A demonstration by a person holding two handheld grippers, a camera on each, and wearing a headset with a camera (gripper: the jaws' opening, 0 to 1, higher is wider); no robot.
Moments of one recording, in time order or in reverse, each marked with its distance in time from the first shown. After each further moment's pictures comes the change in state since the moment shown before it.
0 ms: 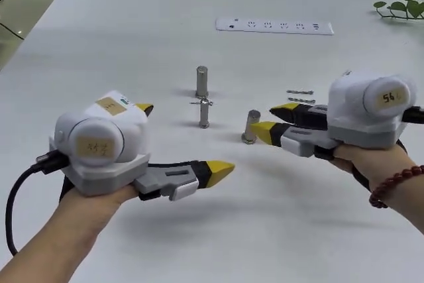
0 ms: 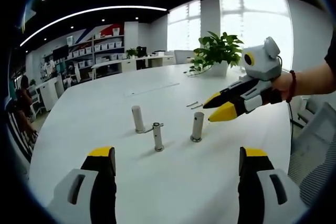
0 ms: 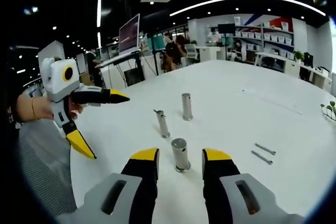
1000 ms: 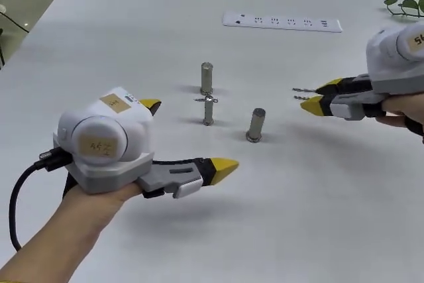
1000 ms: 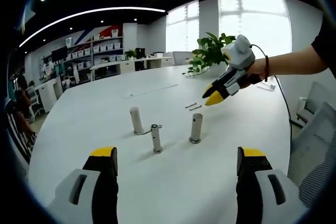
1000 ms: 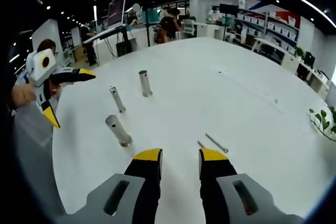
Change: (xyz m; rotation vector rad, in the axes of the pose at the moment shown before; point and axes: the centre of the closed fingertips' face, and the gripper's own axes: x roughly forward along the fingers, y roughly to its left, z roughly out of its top) left arm 0.004 -0.001 0.002 0.005 -0.011 -0.014; right arm -0.010 -0.098 -0.020 -0.089 0.251 -0.066
